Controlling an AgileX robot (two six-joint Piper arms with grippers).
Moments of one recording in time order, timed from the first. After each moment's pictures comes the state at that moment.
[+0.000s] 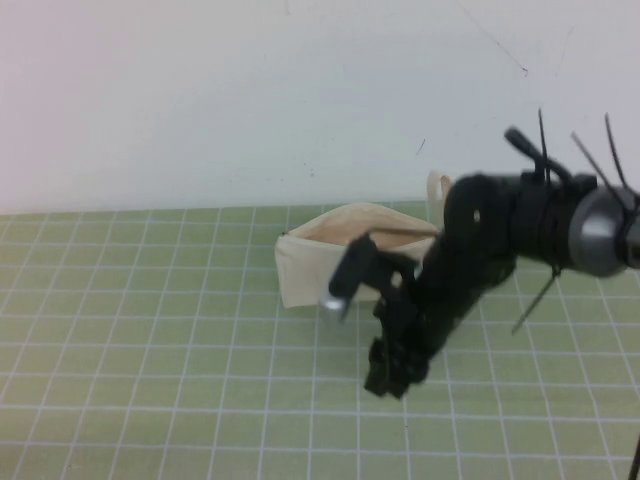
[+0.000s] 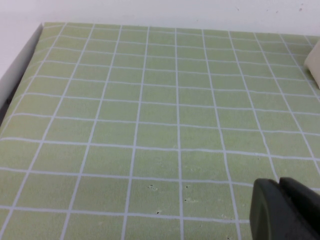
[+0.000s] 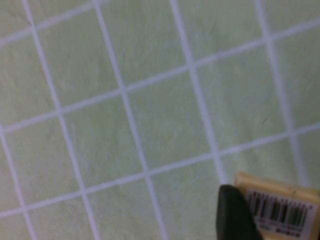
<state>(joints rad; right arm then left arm) 0.56 2.04 -1.47 0.39 0.88 -0.86 -0.03 -0.01 0.02 -0.11 0.38 -0.02</state>
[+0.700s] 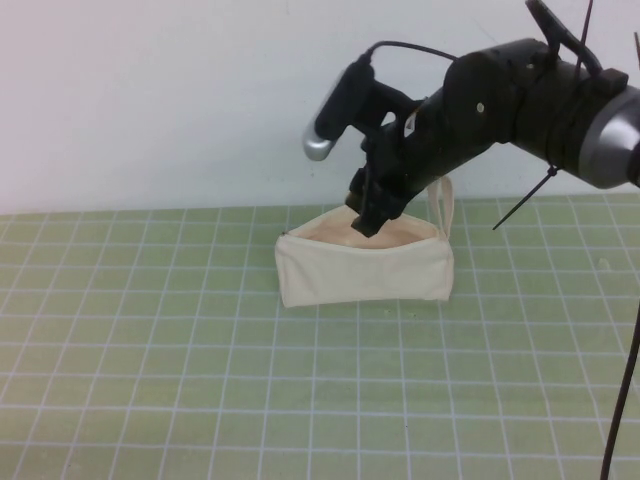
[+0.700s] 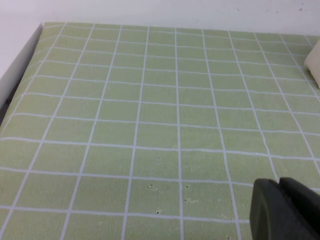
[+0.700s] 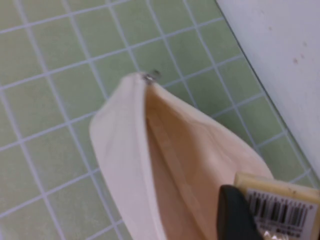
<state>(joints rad) 0.54 2.07 -1.88 0.10 0.75 -0.66 -0.03 -0.01 0.02 -0.11 0.38 -0.02</state>
